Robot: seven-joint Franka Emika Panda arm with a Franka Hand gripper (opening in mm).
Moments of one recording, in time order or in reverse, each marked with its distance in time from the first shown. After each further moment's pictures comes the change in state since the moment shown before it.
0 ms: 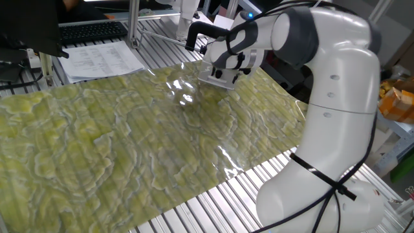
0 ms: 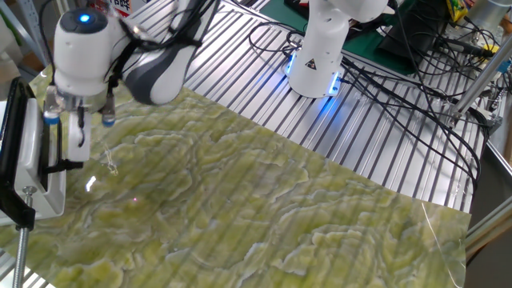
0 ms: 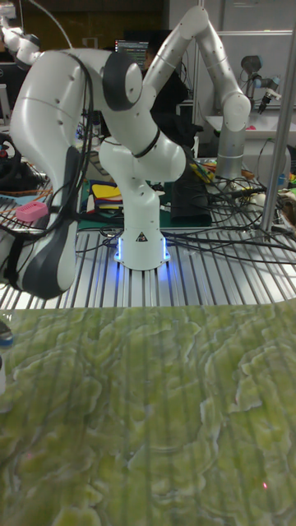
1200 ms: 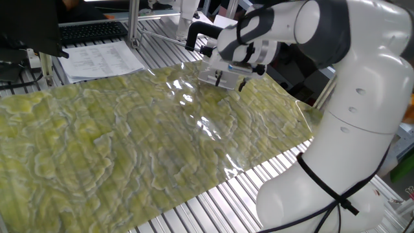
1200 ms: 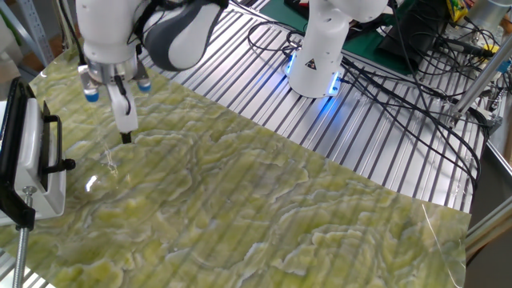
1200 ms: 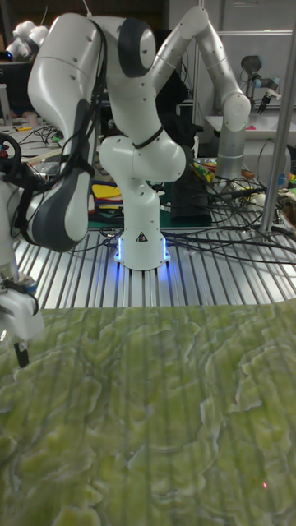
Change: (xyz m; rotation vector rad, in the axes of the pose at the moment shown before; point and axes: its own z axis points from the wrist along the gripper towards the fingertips) arm 0.068 -0.023 -0.046 -0.050 0.187 -0.180
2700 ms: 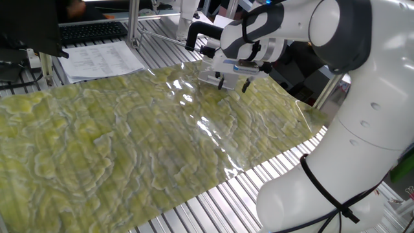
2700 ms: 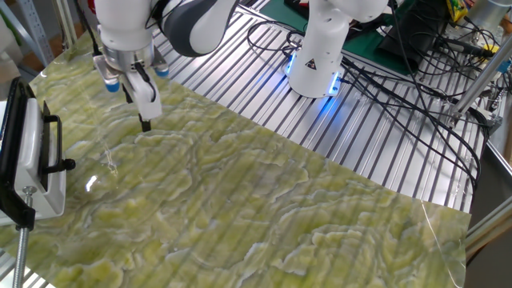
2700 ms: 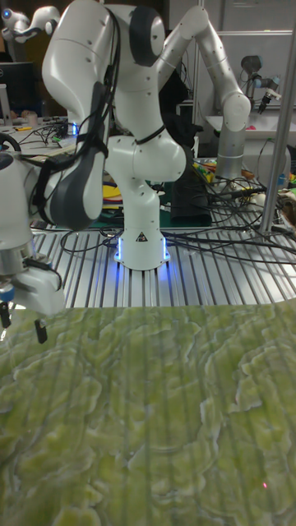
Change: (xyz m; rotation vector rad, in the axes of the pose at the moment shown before) arm 0.041 0.002 -0.031 0.021 0.038 -0.126
